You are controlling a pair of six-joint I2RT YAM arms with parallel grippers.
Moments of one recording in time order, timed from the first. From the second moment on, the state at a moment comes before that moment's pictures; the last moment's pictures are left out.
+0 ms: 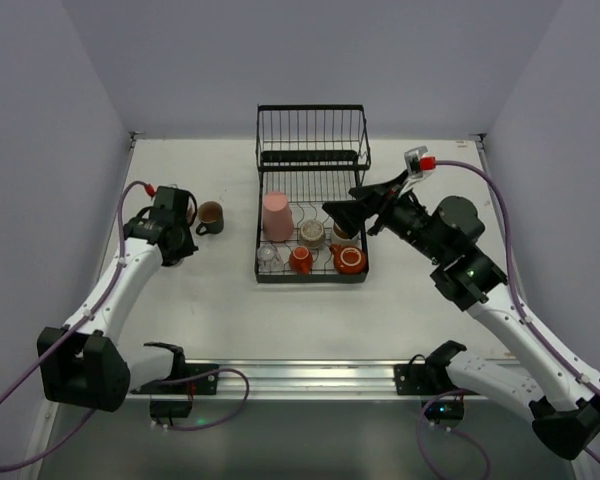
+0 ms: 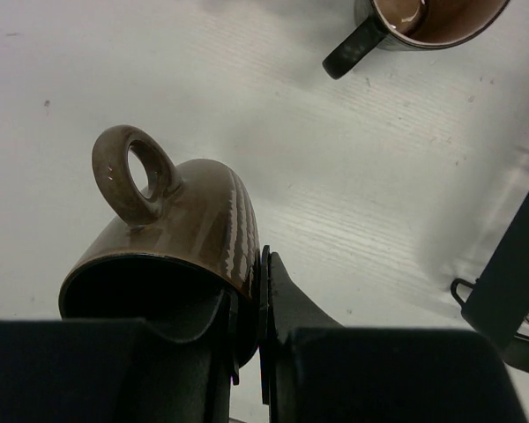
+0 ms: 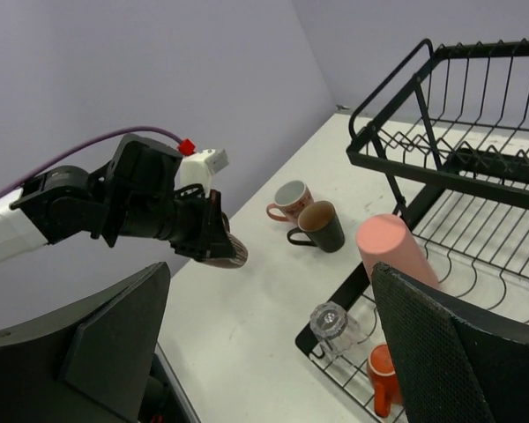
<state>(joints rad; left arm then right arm) -0.17 1.19 0.99 -0.85 -0.30 -0.43 0.61 0.91 0.98 0.03 -0.23 0.52</state>
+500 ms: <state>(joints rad) -0.06 1.43 0.91 -0.64 -0.23 -0.41 0.61 0.98 0.98 -0.05 -0.25 0.47</state>
